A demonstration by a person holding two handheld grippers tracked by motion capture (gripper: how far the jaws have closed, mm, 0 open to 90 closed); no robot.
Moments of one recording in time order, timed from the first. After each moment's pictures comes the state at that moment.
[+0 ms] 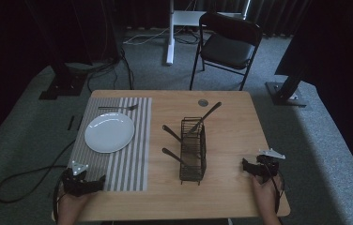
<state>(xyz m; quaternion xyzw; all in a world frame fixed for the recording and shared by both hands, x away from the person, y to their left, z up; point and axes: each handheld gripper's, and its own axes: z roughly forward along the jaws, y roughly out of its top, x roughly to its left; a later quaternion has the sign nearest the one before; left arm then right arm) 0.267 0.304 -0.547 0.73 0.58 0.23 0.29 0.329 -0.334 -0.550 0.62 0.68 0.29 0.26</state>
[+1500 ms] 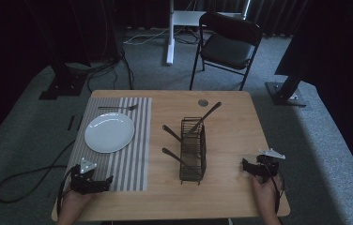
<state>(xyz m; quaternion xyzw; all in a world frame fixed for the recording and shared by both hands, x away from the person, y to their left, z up) 0.269 0.280 -0.528 0.77 0.52 0.20 0.31 0.329 -0.334 -0.550 0.62 0.68 0.29 0.26</state>
